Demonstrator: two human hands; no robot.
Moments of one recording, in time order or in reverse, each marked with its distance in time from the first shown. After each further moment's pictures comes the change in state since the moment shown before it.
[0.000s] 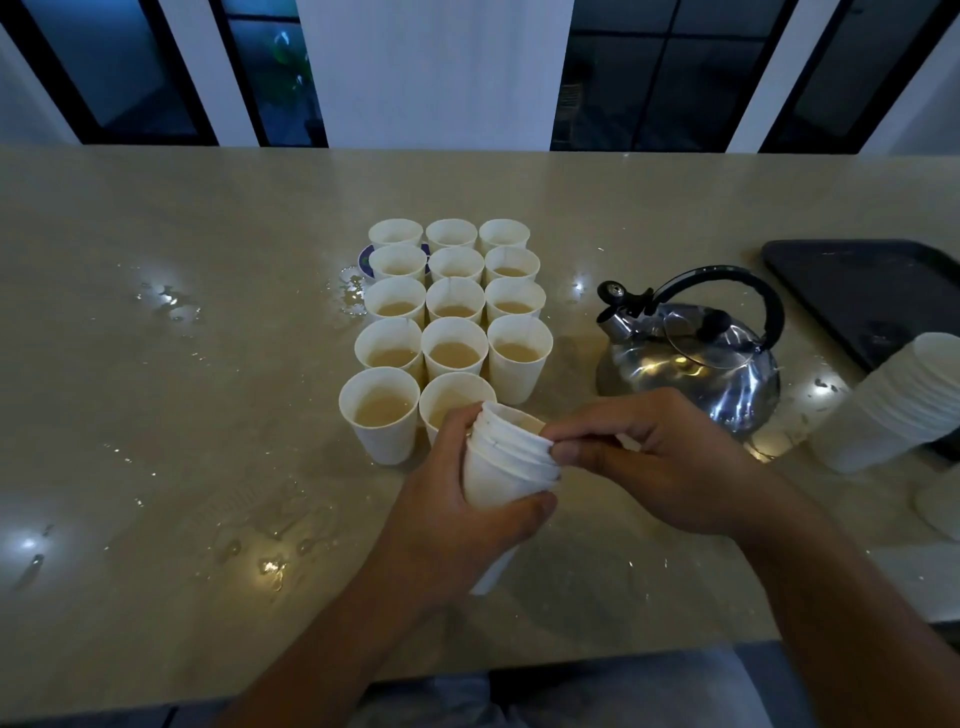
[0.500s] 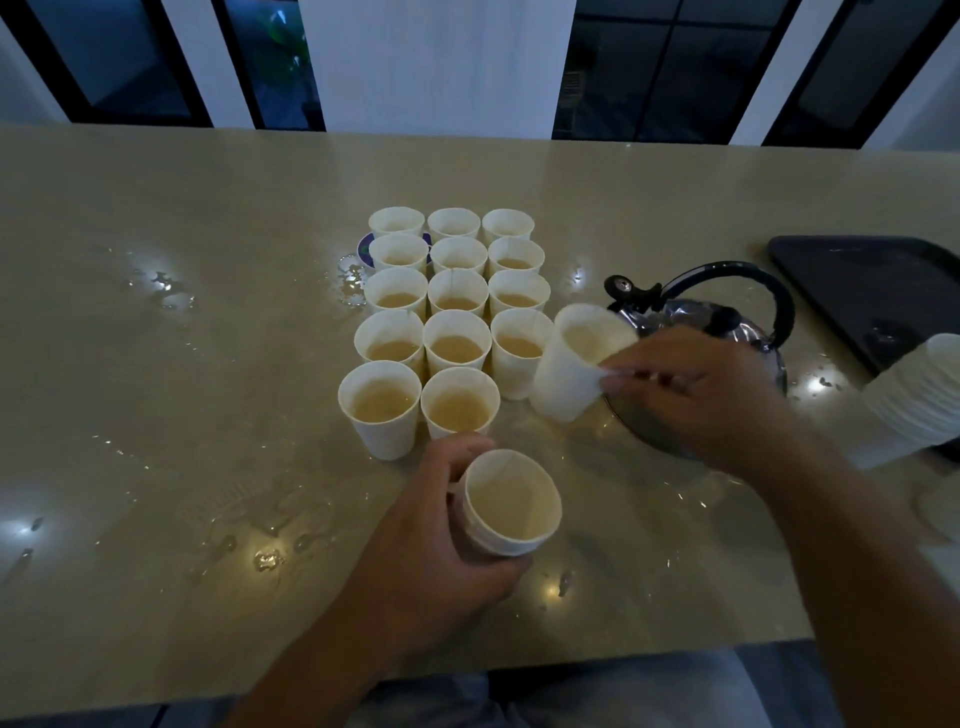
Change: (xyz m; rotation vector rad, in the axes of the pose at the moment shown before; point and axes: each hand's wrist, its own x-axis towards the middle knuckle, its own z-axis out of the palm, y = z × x) left_hand -0.020 -0.025 -0.011 0.152 -0.027 0.099; right_hand 0.009 0.030 -0.028 -0.297 0.363 0.062
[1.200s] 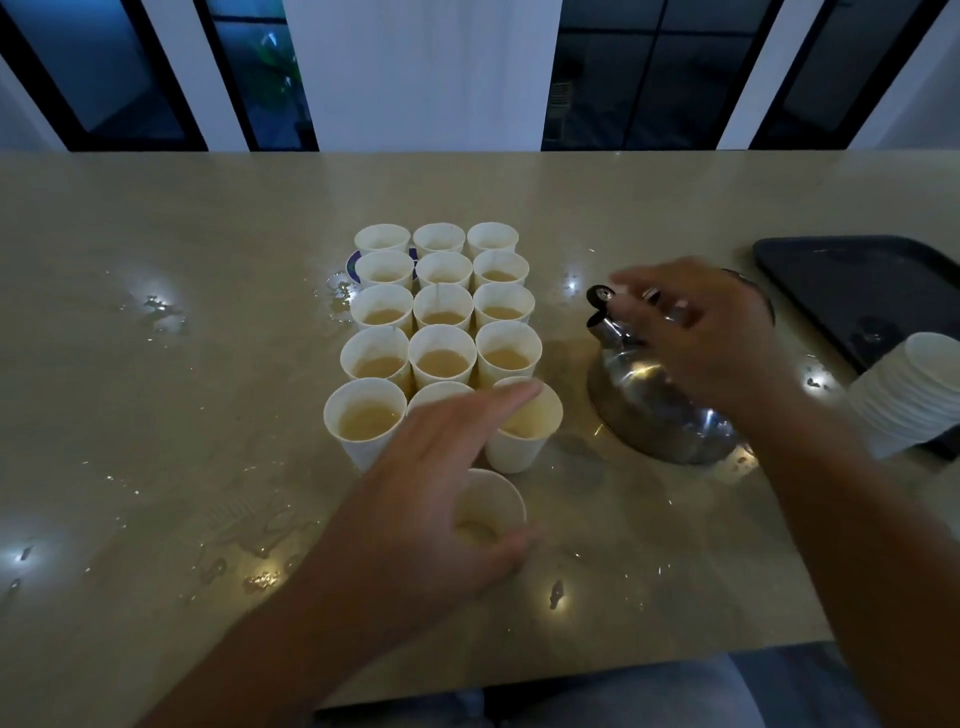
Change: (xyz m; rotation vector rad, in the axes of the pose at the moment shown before) left_hand 0.021 0.060 -0.031 0.281 -0.067 0.282; right_hand 0.035 0.011 -0.020 -0.065 0.217 0.101
